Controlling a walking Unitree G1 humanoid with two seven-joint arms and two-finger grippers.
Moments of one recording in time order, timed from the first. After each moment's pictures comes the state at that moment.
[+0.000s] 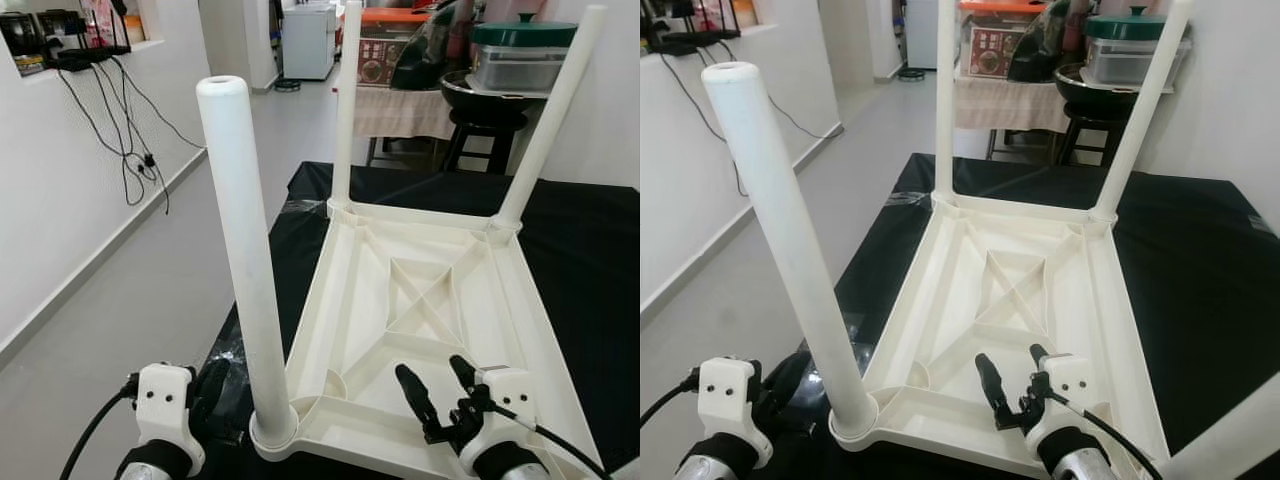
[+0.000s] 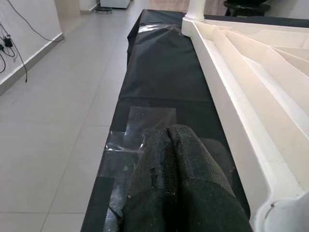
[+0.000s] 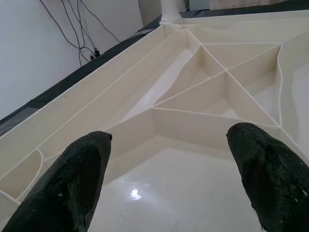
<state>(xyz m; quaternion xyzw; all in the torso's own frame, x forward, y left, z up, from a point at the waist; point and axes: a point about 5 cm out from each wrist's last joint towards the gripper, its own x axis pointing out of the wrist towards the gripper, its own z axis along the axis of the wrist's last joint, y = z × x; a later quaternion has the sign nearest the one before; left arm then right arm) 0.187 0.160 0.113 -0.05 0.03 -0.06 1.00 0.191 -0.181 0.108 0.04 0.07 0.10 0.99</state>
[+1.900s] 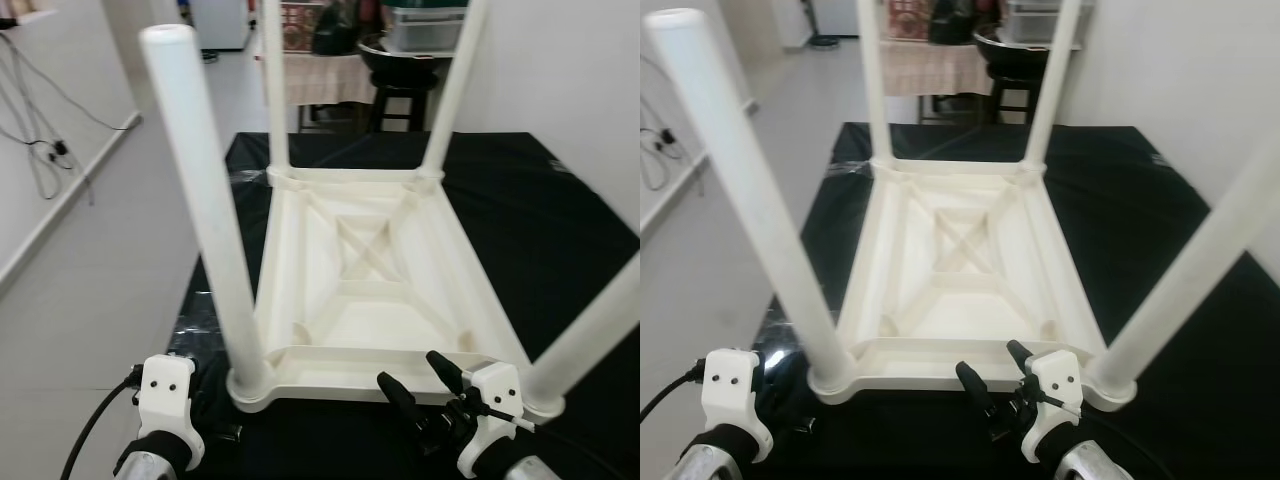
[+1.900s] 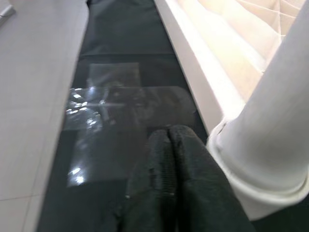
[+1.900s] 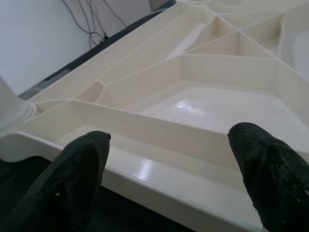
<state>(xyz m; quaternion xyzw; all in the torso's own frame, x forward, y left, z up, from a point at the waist) 0.187 0.165 0.112 -0.03 0.06 -0.06 1.00 0.189 -0.173 0.110 0.03 0.07 0.22 0.97</state>
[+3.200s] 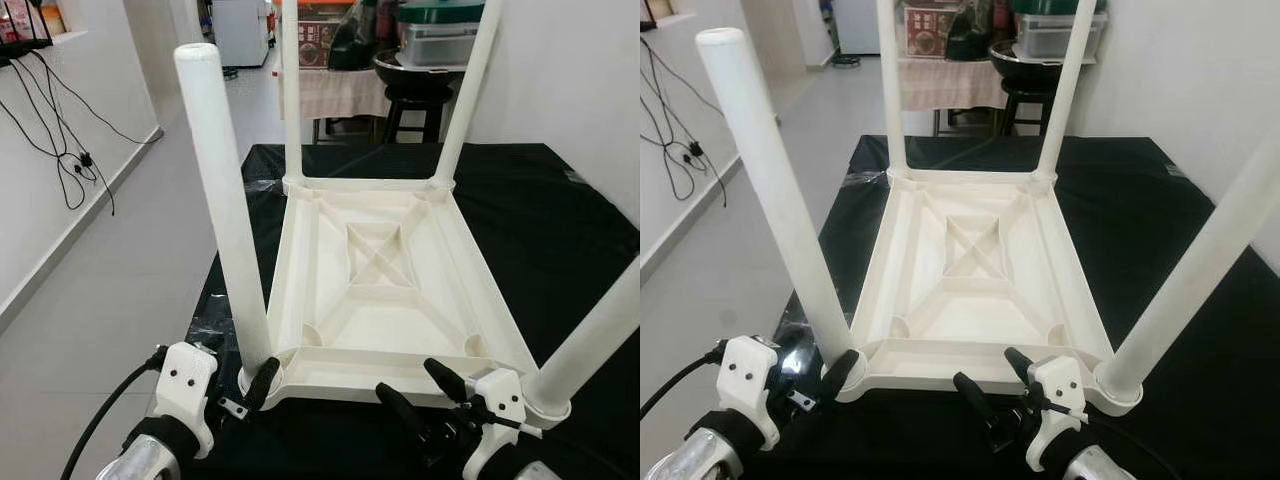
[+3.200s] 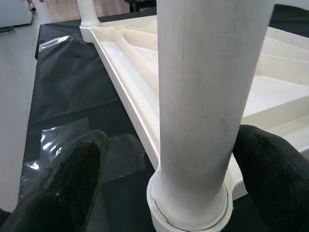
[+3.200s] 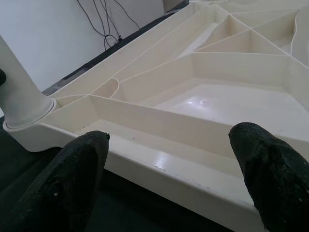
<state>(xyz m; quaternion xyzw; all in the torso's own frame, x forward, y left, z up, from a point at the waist) 0.200 0.155 0.135 0.03 0.00 -0.17 0.98 0.187 -0.175 0.107 0.04 0.08 0.24 0.97</state>
